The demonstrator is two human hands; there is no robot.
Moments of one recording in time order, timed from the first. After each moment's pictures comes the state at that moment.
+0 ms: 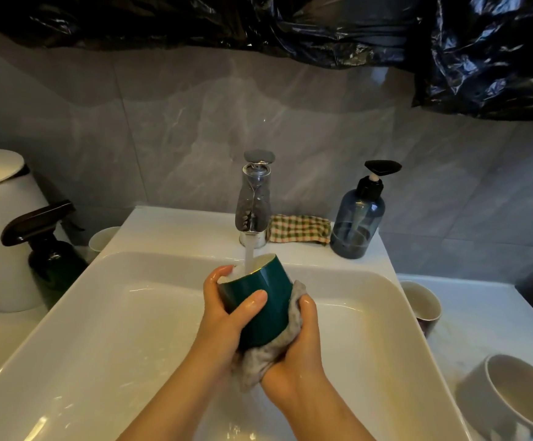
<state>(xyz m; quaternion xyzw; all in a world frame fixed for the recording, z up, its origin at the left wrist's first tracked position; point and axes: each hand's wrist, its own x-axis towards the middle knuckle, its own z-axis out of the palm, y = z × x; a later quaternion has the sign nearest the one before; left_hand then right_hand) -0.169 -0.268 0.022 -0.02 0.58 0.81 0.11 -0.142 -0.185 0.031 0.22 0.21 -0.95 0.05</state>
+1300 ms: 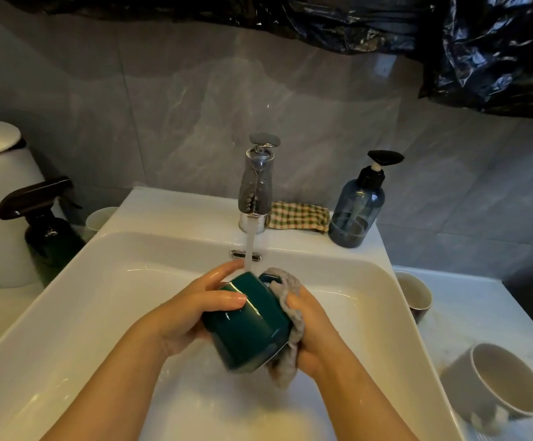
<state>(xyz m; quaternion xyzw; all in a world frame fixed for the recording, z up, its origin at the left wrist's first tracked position) -0.186 -0.312 0.037 0.05 0.63 0.70 0.33 -0.148 -0.154 0.022 0.18 0.54 -0.82 0.07</state>
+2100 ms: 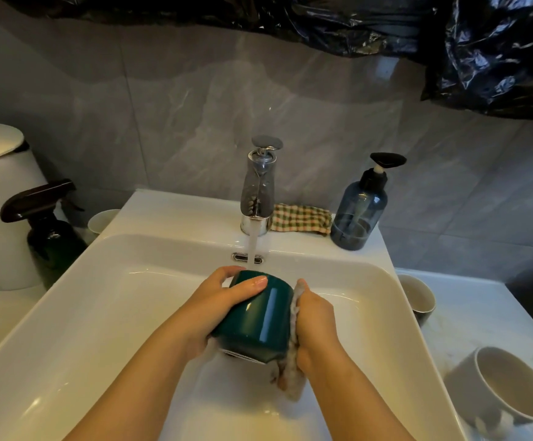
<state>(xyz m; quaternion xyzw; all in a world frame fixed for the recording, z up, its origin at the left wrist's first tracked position) -0.183 -0.291 0.038 -0.03 0.69 0.67 0.27 -0.161 -0.156 0.021 0.36 0.56 -0.74 0.03</state>
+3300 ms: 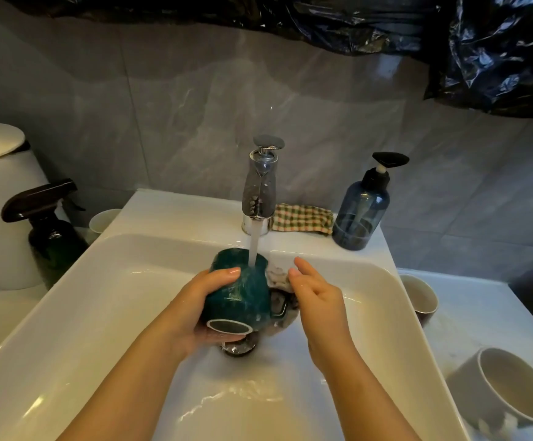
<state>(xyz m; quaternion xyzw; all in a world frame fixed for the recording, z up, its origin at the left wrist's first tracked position) -0.188 -0.307 0.030 -0.10 0.57 0.77 0.28 -0.145 -0.153 0.042 0.14 0.70 -0.70 -0.06</state>
